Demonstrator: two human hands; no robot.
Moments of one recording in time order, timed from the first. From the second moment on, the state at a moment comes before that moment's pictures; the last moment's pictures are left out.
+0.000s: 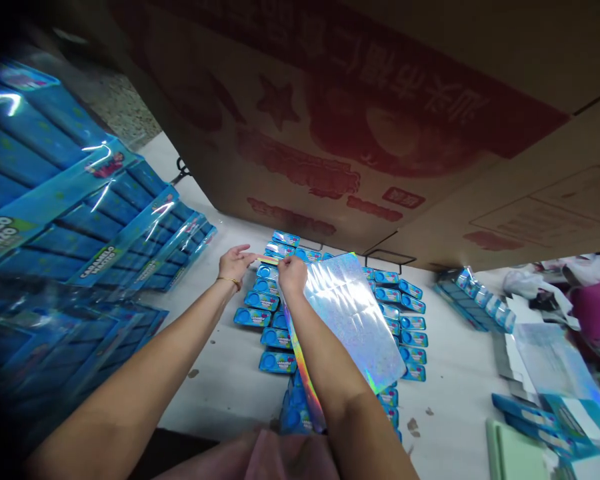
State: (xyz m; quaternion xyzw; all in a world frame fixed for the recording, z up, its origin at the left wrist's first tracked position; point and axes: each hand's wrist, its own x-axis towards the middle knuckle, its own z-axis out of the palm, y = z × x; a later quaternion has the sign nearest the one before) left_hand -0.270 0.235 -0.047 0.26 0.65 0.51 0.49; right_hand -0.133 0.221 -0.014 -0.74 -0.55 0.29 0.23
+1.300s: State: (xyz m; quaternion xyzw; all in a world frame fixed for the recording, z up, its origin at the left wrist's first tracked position) left_hand -0.192 0.181 -0.029 0.72 0.64 0.19 0.18; right_hand -0.034 0.202 -0.014 -0.48 -0.87 0.08 0.00
